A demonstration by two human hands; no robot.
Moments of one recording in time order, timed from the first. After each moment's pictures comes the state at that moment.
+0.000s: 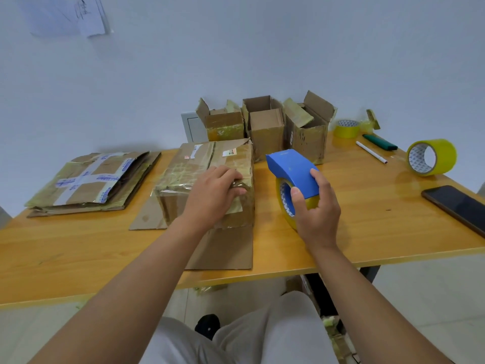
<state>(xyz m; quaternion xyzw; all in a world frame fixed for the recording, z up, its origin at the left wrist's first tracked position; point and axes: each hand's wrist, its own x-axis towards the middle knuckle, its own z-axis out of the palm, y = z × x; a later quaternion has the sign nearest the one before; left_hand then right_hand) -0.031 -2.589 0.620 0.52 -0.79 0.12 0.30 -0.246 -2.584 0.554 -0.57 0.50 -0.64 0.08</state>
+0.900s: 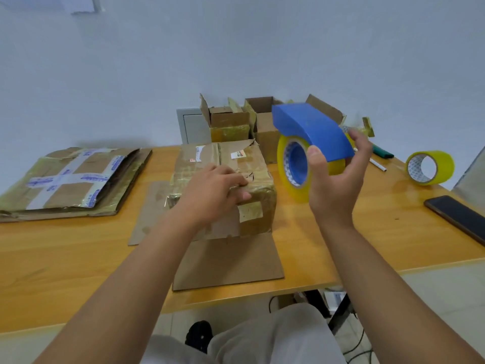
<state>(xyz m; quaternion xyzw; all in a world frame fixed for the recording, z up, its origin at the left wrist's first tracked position) 0.014 -2.611 0.638 0.52 -0.83 0.04 0.21 -0.204 -2.594 0.636 -0.49 0.42 -0.76 0.08</state>
